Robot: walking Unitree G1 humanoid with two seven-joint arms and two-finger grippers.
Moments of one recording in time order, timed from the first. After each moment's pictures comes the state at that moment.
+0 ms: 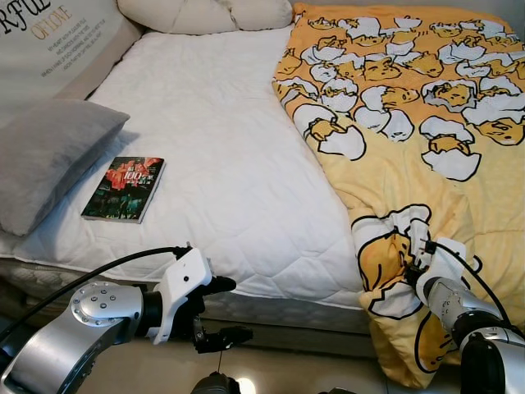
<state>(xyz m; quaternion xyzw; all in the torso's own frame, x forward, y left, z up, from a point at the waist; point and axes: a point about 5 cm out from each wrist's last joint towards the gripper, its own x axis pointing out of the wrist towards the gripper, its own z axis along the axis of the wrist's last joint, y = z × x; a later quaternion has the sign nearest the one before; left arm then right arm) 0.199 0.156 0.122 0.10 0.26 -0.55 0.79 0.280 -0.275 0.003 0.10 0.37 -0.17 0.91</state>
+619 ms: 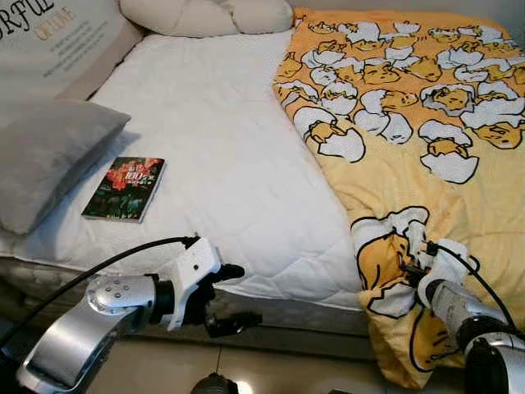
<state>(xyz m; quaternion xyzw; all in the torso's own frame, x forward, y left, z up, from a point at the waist) 0.214 0.145 0.120 0.09 0.23 -0.55 0.80 0.276 -0.276 0.003 0.11 0.35 -0.10 0.92</state>
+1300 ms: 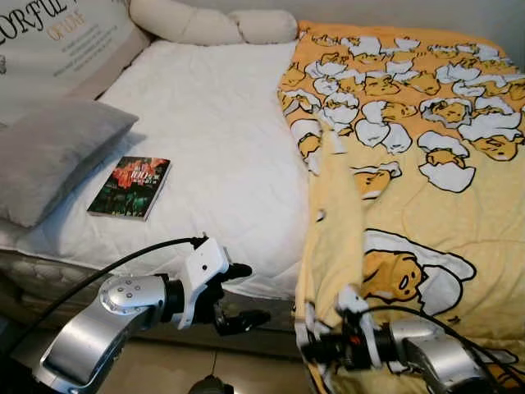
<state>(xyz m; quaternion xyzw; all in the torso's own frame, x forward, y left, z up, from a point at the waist) 0.216 0.137 0.113 0.09 0.22 -0.55 0.80 0.196 -0.160 0.004 0.05 0.38 0.60 0.70</state>
